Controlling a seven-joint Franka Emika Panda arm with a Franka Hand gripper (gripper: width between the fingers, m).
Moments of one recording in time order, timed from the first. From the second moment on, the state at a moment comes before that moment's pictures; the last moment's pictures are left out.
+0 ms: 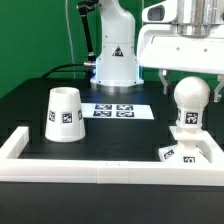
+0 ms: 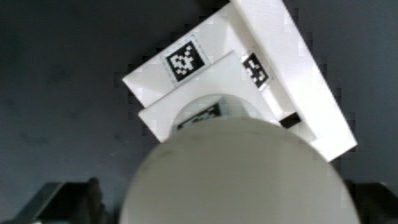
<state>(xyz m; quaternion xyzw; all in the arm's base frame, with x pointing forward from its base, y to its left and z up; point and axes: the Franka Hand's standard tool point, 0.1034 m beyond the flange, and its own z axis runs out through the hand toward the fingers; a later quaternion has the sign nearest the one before) 0.593 0.104 0.123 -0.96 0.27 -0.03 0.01</state>
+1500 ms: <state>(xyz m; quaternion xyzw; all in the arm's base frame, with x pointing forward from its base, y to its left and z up) 0.593 0.113 0.114 -0.89 -0.45 -0.04 -0.02</state>
